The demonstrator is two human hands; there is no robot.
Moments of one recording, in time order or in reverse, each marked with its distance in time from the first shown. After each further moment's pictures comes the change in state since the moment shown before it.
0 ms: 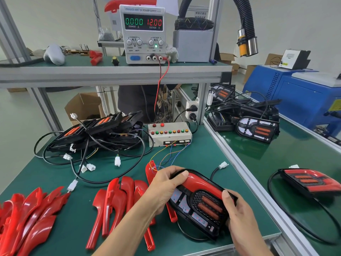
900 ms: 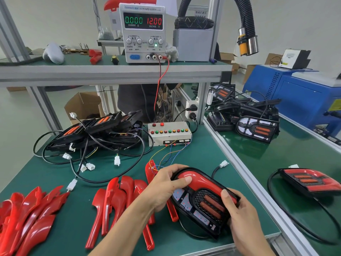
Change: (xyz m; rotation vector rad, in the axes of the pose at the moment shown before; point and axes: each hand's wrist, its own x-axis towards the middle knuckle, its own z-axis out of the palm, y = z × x) left_hand 0.002 0.002 -0.006 -0.029 -0.140 0.012; right_hand -0.001 -0.006 -0.001 0.038 0.062 -0.002
